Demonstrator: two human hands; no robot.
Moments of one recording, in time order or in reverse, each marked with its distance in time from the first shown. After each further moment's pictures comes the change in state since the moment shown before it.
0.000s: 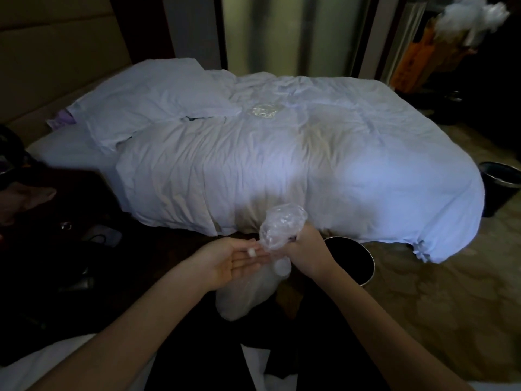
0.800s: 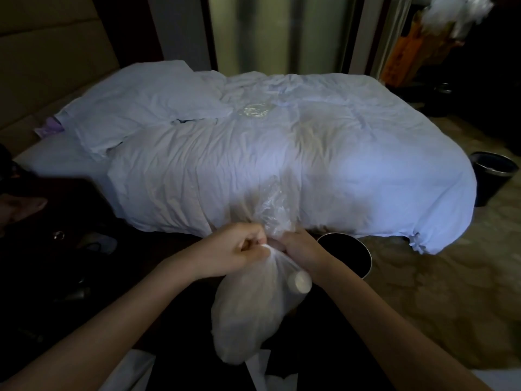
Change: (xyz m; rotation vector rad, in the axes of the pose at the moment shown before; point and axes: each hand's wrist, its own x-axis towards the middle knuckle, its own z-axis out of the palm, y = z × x) left_hand -0.023 0.024 0.008 1.272 -0.288 0.837; right_hand 0.006 0.008 0.003 0.453 -0.149 0.278
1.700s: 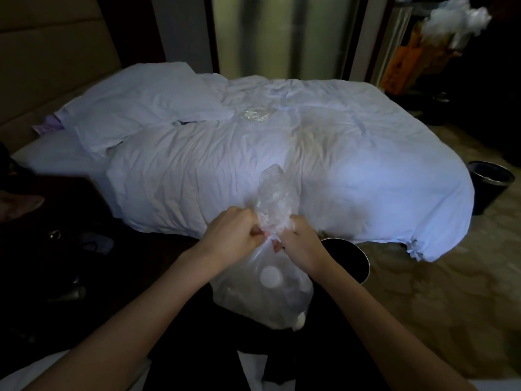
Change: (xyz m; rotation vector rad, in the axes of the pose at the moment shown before) left_hand 0.026 0.005 -0.002 0.496 0.283 -0.211; right_hand -0.003 -0.024 0.004 -0.380 0.164 -0.234
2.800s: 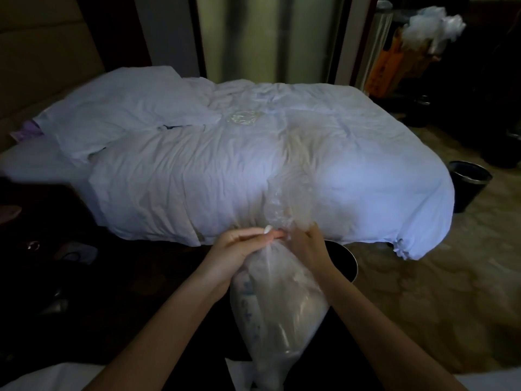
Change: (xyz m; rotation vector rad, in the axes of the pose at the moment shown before) left_hand -0.013 0.024 0.038 -1.399 -0.085 -0.282; right_hand 0.005 0.026 -0.023 0.163 0.274 -0.056
